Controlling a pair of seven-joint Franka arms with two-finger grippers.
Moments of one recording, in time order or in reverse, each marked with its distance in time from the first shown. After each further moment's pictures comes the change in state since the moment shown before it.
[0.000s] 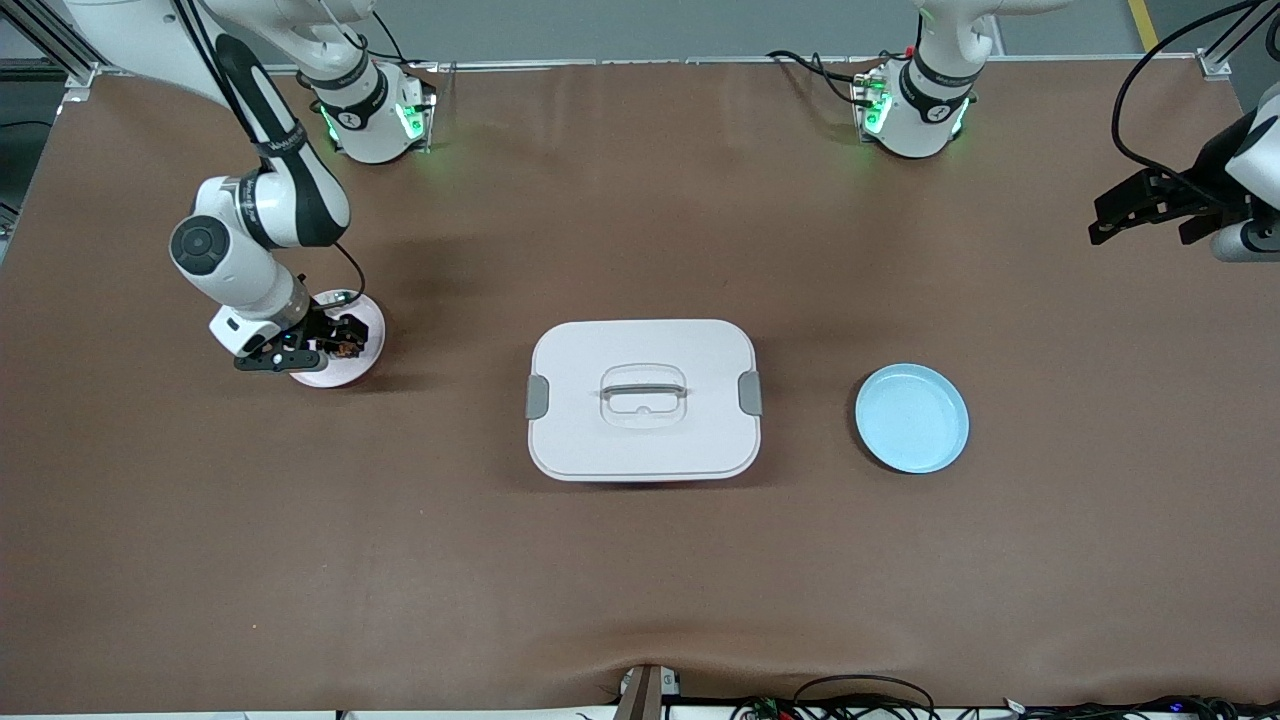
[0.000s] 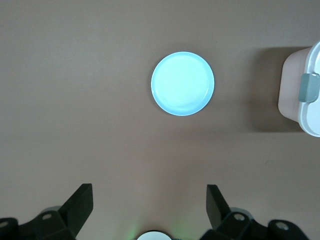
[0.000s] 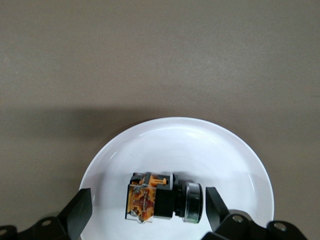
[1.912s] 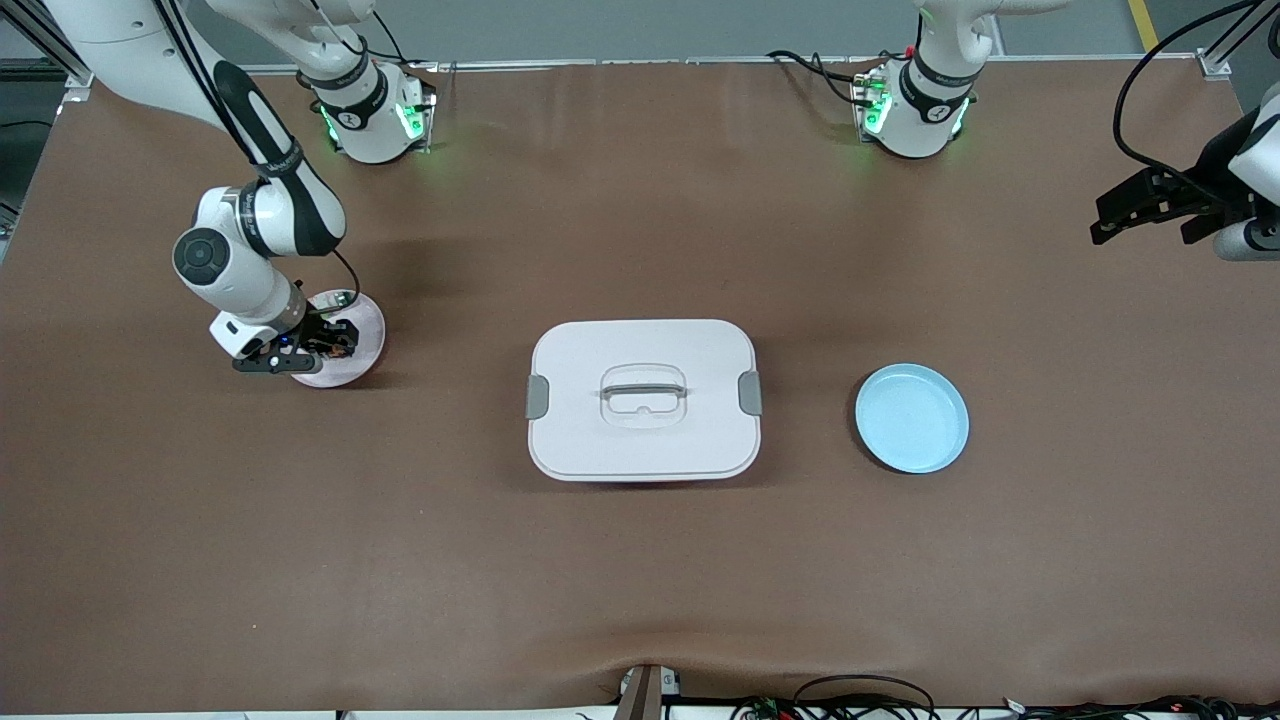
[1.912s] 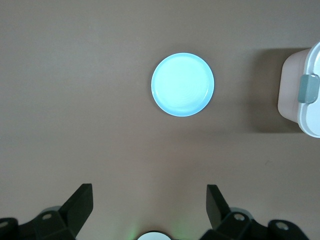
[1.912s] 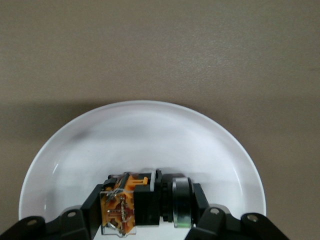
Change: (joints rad) left arm 0.000 0.000 0.000 0.004 0.000 0.000 0.000; right arm -0.052 0.061 -0.012 -0.016 -0.021 0.052 0.008
